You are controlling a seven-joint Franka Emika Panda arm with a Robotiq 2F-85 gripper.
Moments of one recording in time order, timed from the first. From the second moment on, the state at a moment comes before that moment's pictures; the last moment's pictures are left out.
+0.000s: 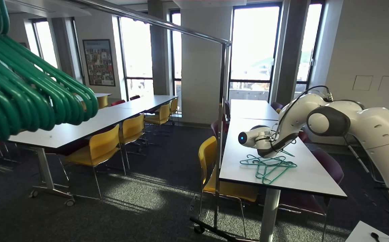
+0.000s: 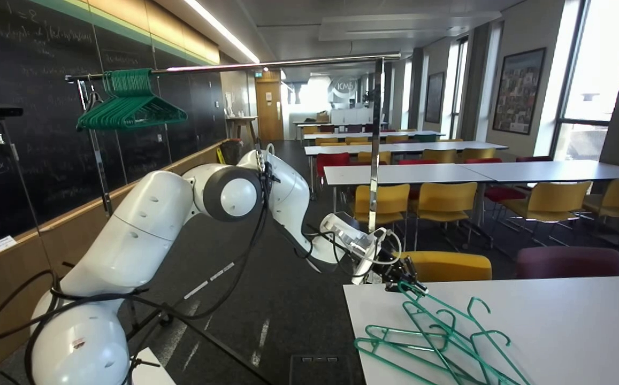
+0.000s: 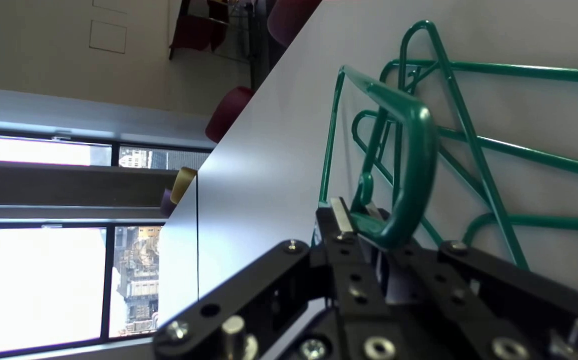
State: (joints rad) arm -0.06 0.71 -0.13 -1.59 -1.36 2.08 0.43
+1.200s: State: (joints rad) arm -0.09 0.75 -0.09 -1.59 -1.19 2.09 0.33
